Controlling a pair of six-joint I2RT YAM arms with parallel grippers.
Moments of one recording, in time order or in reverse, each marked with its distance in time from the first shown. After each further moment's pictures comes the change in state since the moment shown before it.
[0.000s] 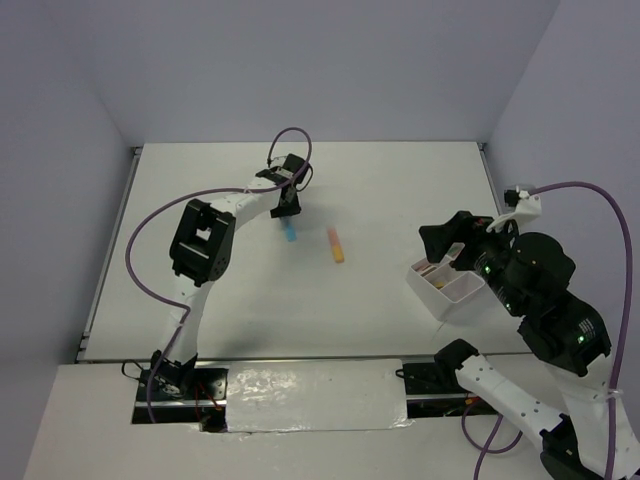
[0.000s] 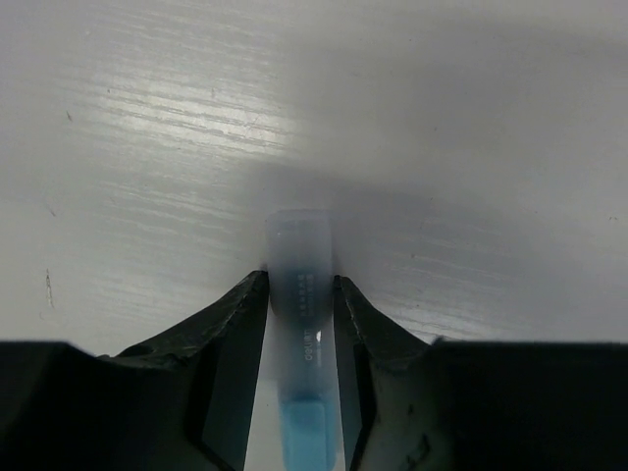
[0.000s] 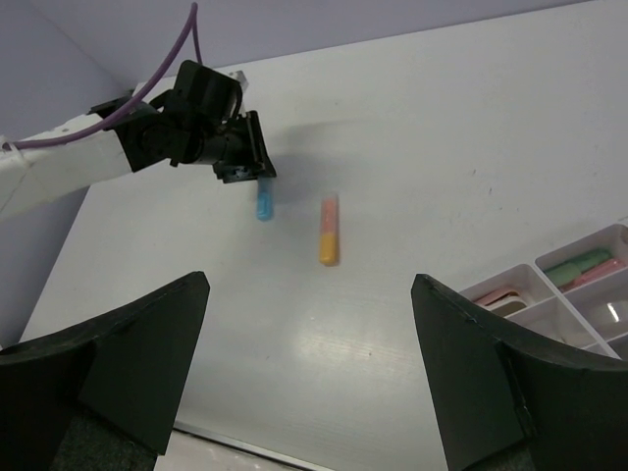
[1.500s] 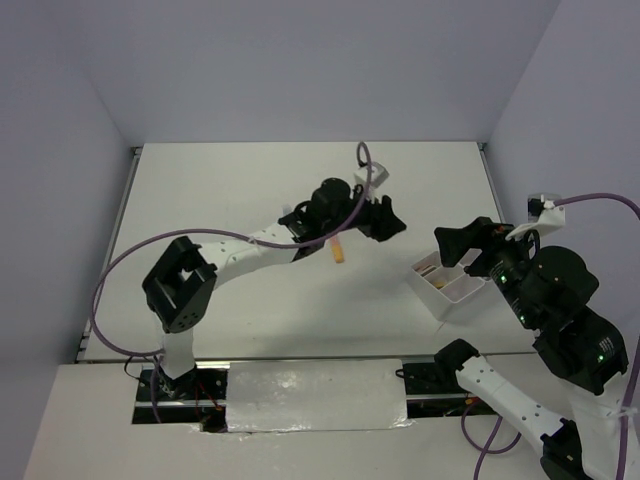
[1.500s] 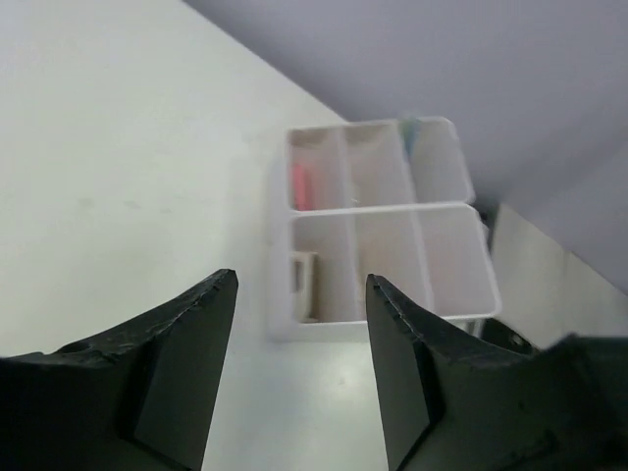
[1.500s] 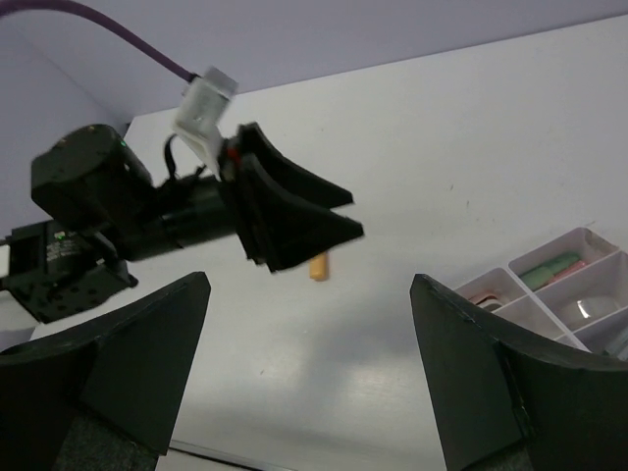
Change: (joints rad) left arm -0.430 -0.362 -0.350 0.904 0.640 0.270; right arm 0.000 -0.047 0.049 -0.042 0.069 -0.002
